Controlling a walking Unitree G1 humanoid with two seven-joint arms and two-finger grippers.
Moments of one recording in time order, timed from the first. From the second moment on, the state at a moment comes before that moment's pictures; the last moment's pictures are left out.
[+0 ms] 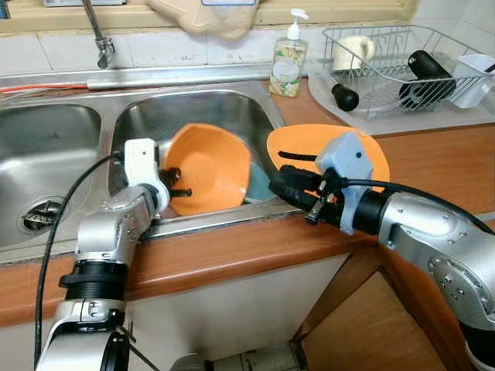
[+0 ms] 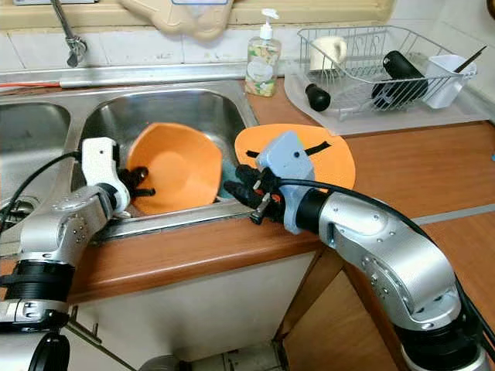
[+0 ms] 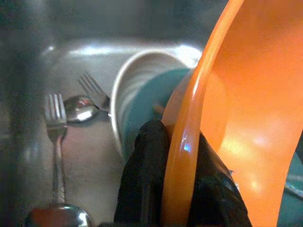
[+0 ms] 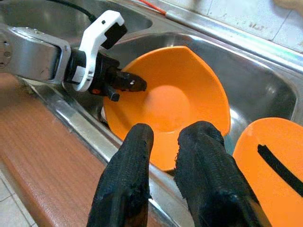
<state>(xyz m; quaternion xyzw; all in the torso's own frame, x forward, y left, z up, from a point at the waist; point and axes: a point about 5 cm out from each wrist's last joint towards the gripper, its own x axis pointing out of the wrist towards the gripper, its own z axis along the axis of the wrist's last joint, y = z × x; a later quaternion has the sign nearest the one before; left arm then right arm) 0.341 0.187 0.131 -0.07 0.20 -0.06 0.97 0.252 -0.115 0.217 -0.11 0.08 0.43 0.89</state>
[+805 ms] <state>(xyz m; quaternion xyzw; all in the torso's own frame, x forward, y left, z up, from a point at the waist) 0.346 0.190 0.151 -0.03 0.13 -0.09 0.99 0.270 -0.131 0.212 -0.10 0.07 0.33 0.94</state>
